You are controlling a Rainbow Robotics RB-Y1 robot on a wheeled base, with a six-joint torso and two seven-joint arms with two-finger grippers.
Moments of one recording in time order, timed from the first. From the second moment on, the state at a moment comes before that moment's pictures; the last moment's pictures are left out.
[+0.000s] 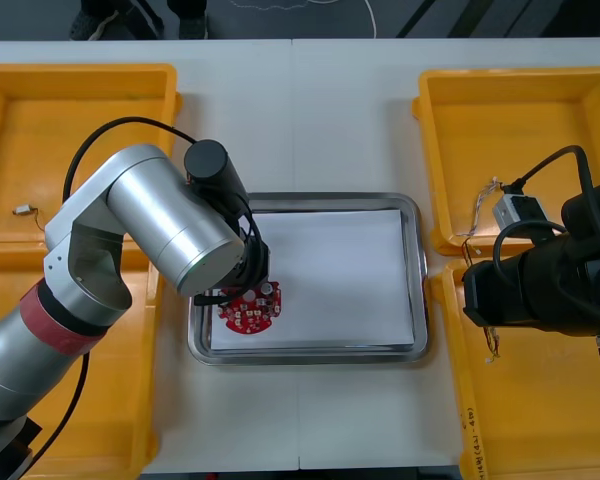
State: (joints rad) right arm -0.23 -0.62 0.11 -2.43 -0.74 1.92 0.87; left arm -0.56 0.44 -0.56 -1.94 0.43 1.73 -0.74
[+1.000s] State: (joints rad) right arm -0.23 -0.62 0.11 -2.43 -0.74 1.92 0.87; left arm -0.52 0.43 -0.56 -1.95 0.40 1.73 -0.78
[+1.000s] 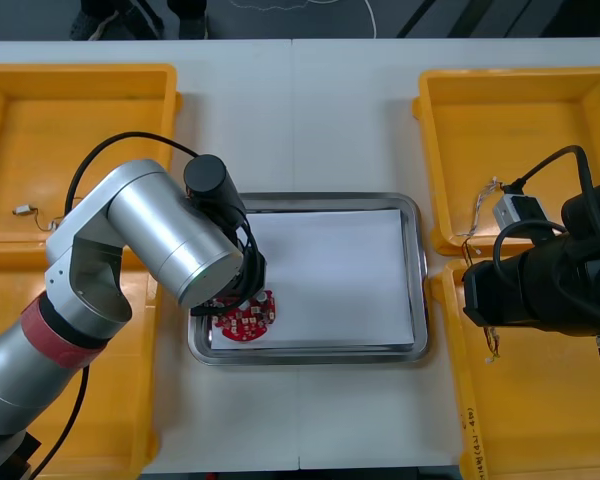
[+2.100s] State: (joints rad) right arm -0.25 -0.62 0.12 -2.43 -0.75 1.92 1.07; left arm -0.53 0.48 -0.15 -2.19 0.52 1.91 -0.79
